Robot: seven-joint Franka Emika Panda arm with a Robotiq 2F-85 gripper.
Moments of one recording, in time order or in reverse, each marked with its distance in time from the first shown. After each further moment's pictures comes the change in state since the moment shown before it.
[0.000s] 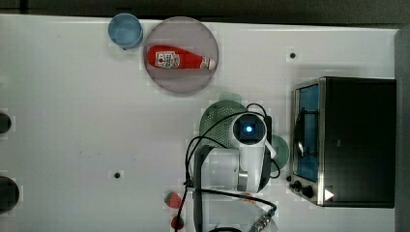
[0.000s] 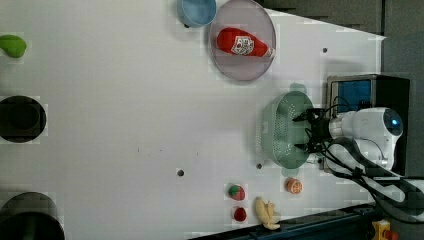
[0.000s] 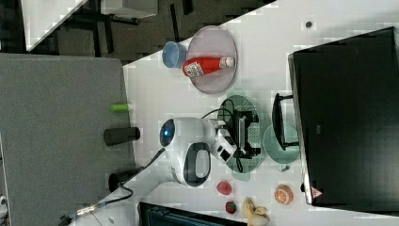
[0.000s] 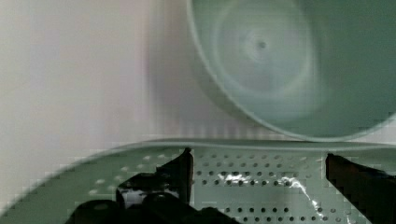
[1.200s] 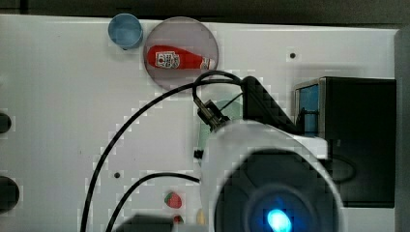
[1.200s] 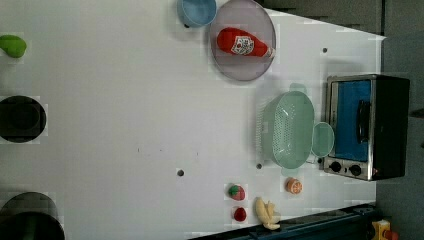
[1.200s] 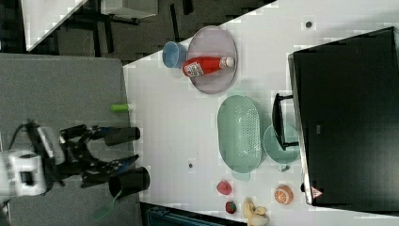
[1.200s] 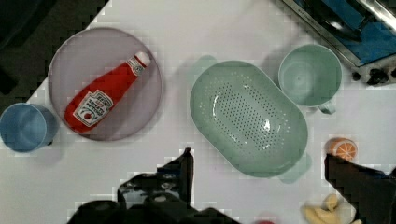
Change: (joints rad) arm 0.033 -0.690 0.137 0.450 0.091 -0.926 -0.685
